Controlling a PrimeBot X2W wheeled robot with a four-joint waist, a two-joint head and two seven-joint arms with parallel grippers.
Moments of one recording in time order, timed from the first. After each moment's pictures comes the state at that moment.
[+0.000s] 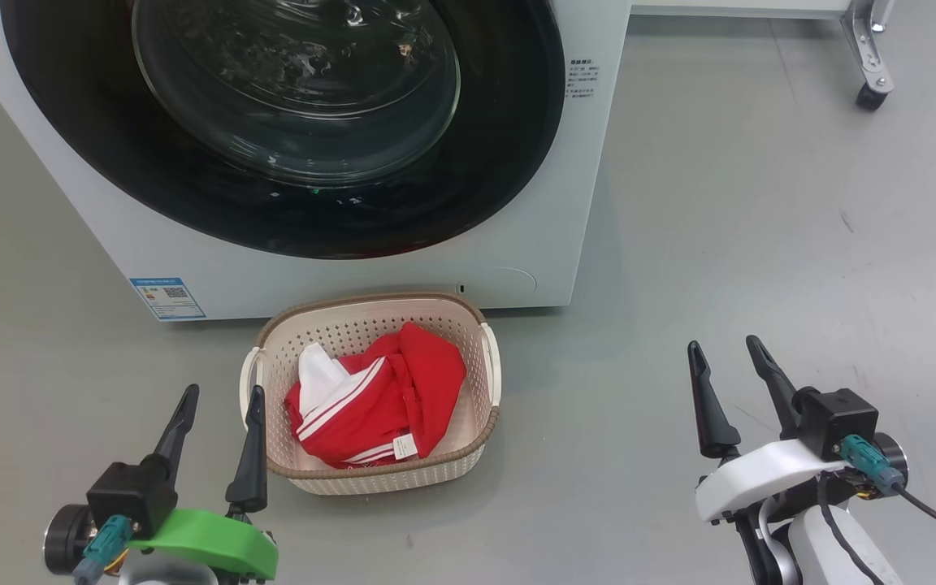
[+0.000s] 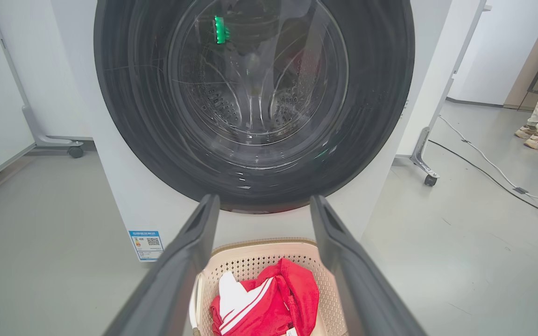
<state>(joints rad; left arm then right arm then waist) -0.04 0.08 -0.17 0.20 -0.35 0.00 -0.24 -0.11 -0.05 0.18 0.32 0.29 0.01 -0.25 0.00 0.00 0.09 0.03</state>
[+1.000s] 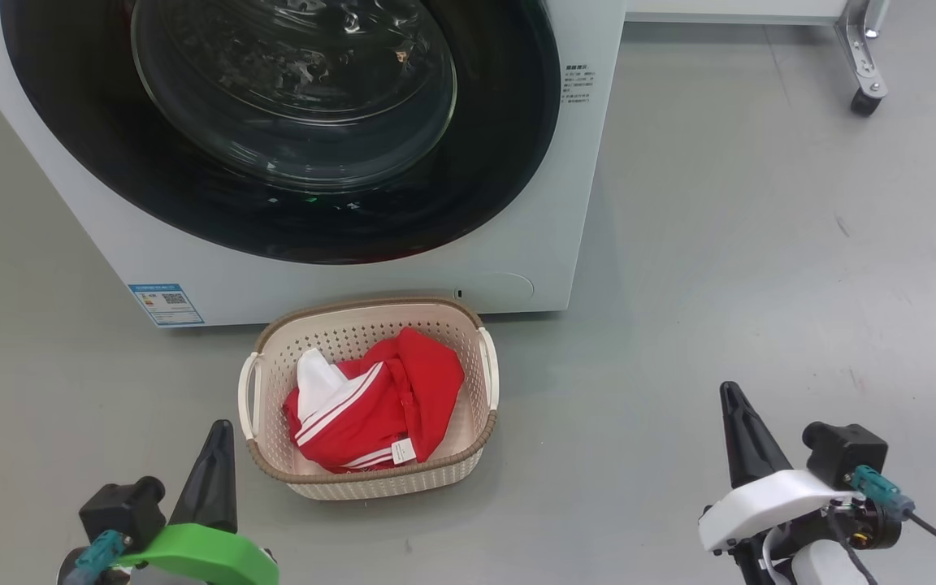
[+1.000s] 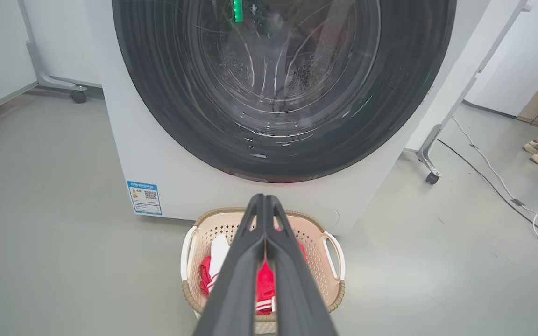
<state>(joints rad) -0.01 0.06 -0.16 0.25 -0.46 0.00 -0.20 -0.05 -0.03 0.18 0.35 0.41 0.02 -0.24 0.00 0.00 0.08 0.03</state>
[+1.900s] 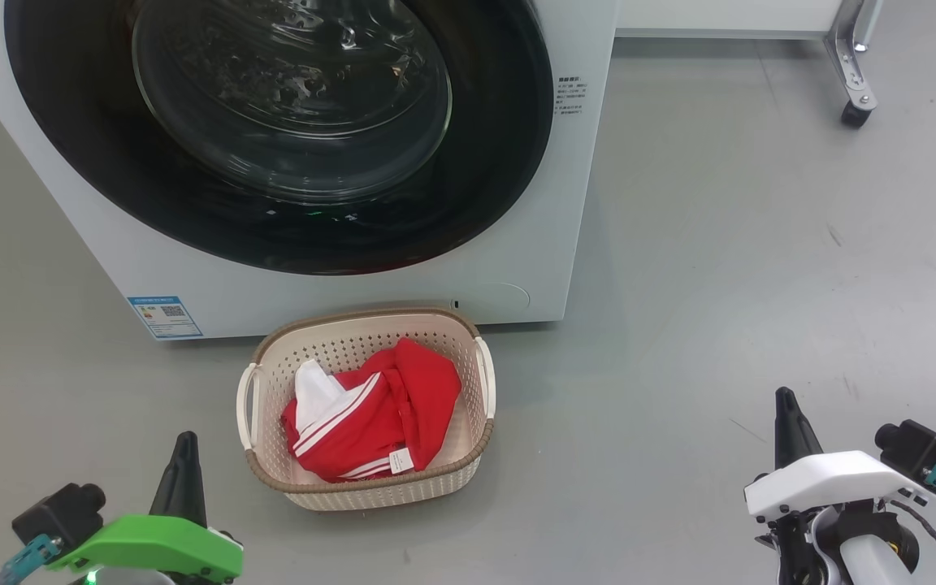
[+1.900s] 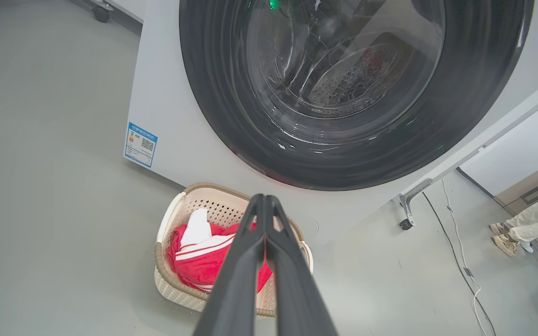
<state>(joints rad) -0.01 0.05 -0.09 0.26 -0.79 -0.04 -0.11 -0.05 -0.04 0.10 0.33 0.77 0.04 -0.14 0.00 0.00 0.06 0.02</state>
